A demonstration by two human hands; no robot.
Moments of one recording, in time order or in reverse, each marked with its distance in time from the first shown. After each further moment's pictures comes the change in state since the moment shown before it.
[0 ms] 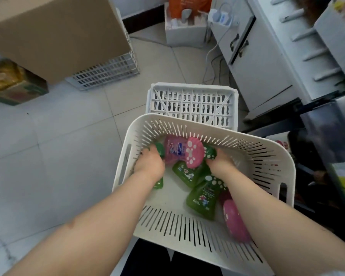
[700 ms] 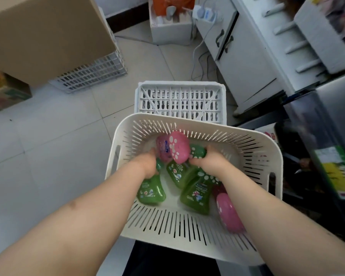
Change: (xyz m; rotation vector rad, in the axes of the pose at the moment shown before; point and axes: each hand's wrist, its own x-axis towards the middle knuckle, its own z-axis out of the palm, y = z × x) left_hand 0.019 0.000 -0.002 0.263 -0.323 0.202; right_hand -0.026 -0.007 -0.012 0.049 -0.147 -0.005
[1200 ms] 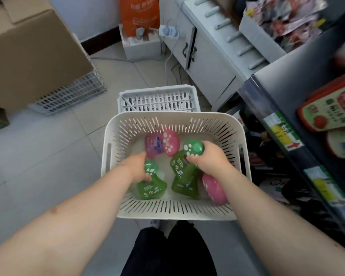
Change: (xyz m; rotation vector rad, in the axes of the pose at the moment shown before) left_hand -0.047 -0.005 0.010 0.022 0.099 0.178; right_hand -0.083 0.028 -0.003 0.065 0.317 -0.078
